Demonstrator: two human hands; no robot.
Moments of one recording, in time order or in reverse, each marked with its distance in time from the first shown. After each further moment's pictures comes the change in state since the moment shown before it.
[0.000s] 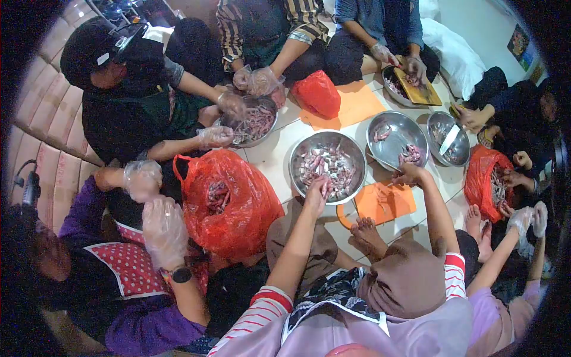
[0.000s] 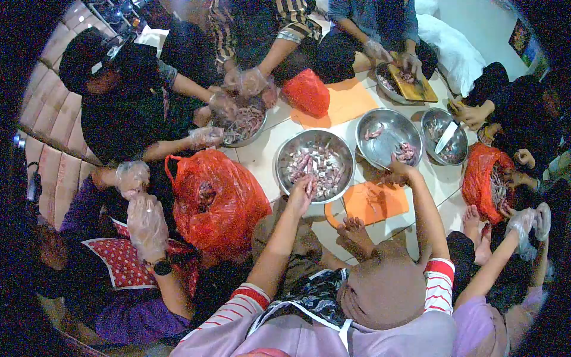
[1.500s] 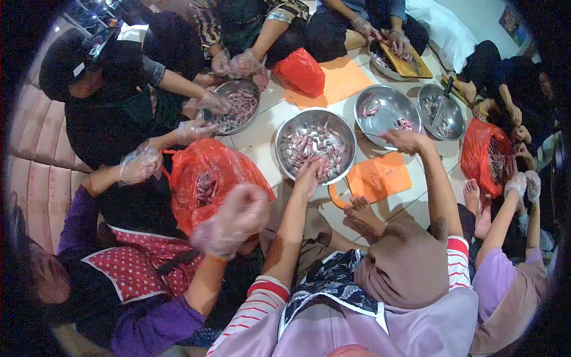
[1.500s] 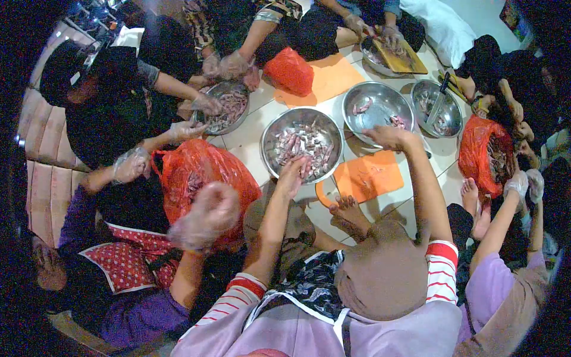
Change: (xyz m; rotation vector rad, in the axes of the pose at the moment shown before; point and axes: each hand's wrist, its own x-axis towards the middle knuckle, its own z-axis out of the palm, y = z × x) left_hand -0.012 0.003 0.014 0.181 -0.032 -0.017; right_hand -0.073 -0.094 -0.030 -0.152 0.059 0.023
